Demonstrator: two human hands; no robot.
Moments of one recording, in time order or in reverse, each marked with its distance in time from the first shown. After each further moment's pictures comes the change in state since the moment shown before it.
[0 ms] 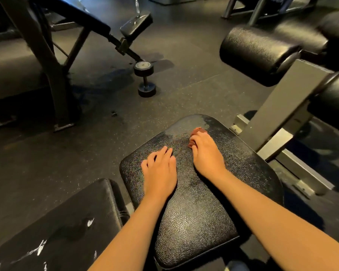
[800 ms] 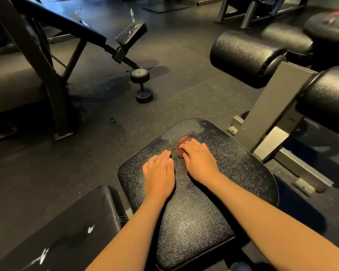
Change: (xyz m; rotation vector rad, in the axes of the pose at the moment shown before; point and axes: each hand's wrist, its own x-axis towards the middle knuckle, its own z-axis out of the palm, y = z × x) left_hand 0.005 0.008 0.002 -0.144 0.047 0.047; right_hand -0.012 -0.015 -0.008 -0.056 -0.109 -0.105
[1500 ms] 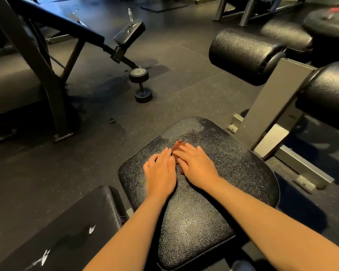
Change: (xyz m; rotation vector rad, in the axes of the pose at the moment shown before) left_hand 0.002 0.000 0.003 0.002 -0.010 -0.001; right_hand -0.013 -0.006 0.007 0.061 -0.047 -0.052
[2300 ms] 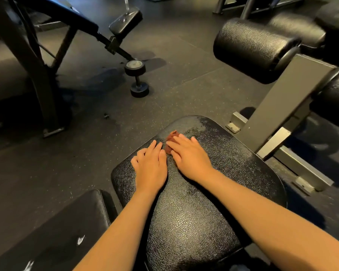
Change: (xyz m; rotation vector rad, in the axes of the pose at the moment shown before) left_hand 0.037 -0.023 0.002 0.104 -0.002 -0.051; right_hand 0.044 0.007 0.013 -0.066 0.024 -0.065
